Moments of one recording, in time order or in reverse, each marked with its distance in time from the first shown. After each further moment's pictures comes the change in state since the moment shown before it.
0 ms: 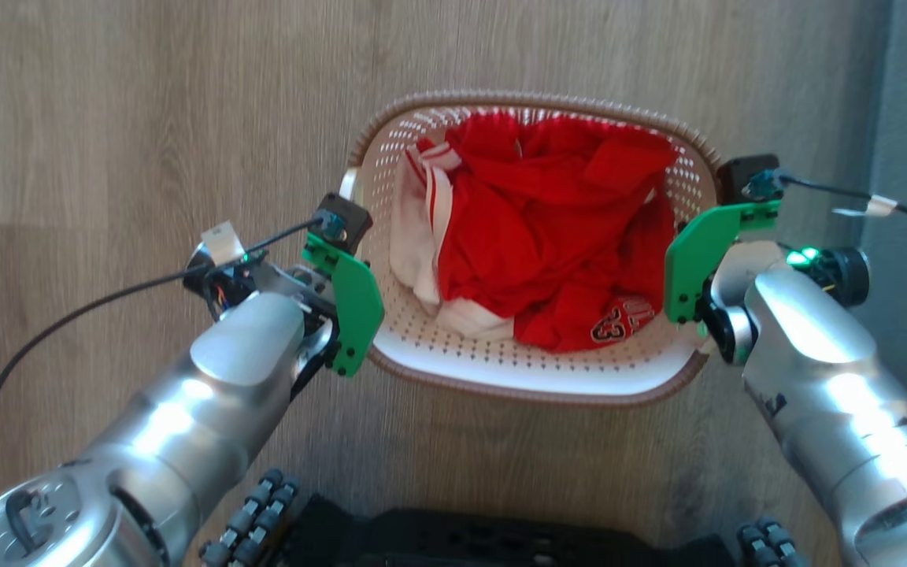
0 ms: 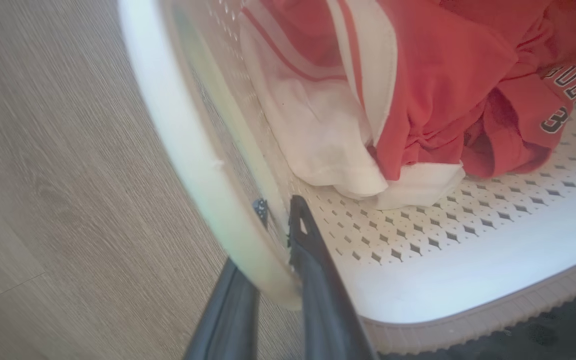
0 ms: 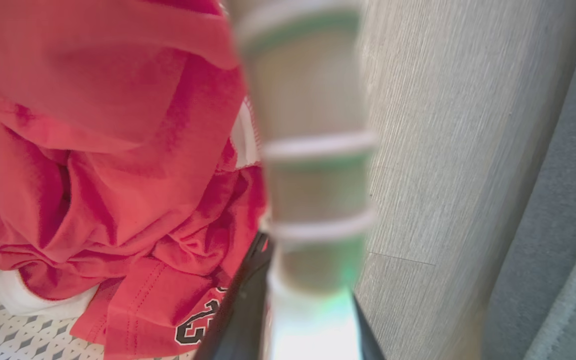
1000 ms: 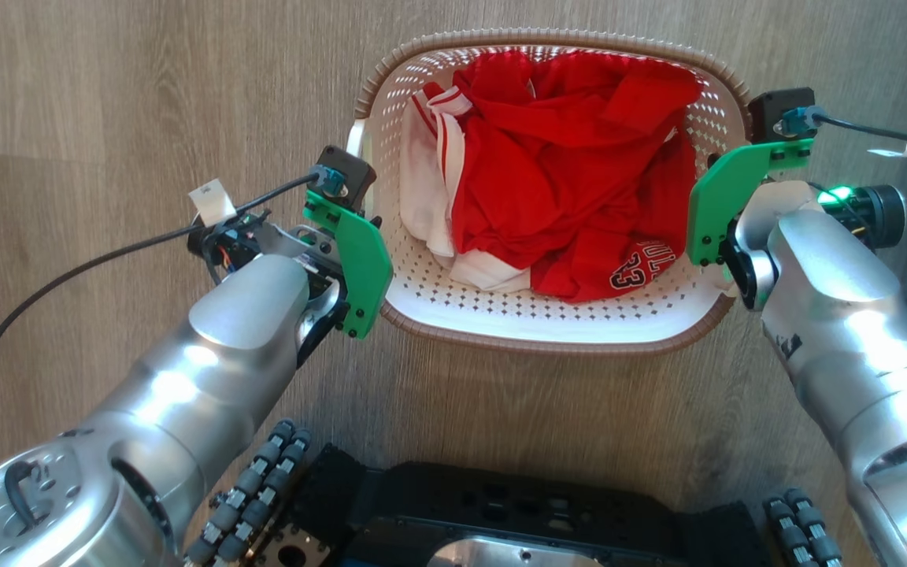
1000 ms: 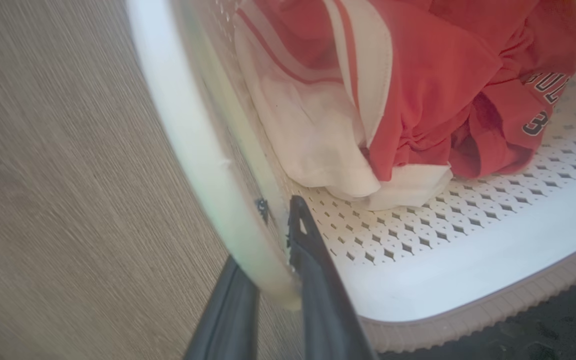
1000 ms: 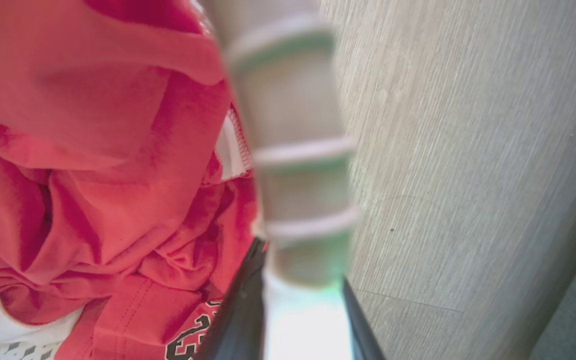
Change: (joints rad) left arm -0.081 -0.022 -0.021 0.014 -0.086 -0.011 -0.034; right arm -0.171 0.009 -0.041 0.170 -0.061 0.005 -0.096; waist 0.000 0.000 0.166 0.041
